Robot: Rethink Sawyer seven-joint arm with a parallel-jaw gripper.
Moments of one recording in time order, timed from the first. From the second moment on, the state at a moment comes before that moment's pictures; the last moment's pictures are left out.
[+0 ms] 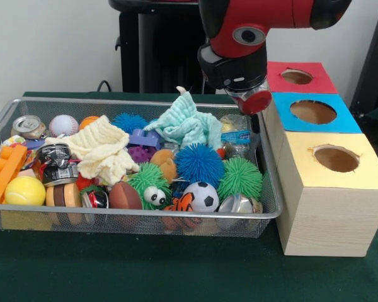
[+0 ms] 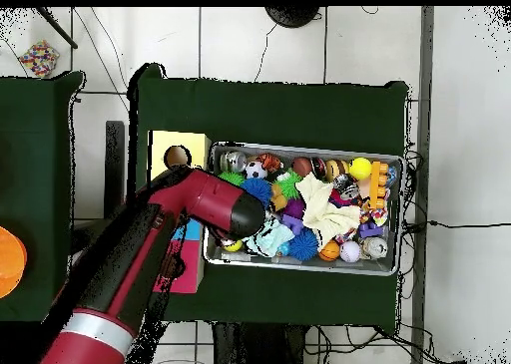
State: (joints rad) arm 0.47 -0.11 -0.60 1.15 -2.01 -1.12 2.52
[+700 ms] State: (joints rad) arm 0.48 -0.06 -0.67 1.15 -2.03 -1.12 2.52
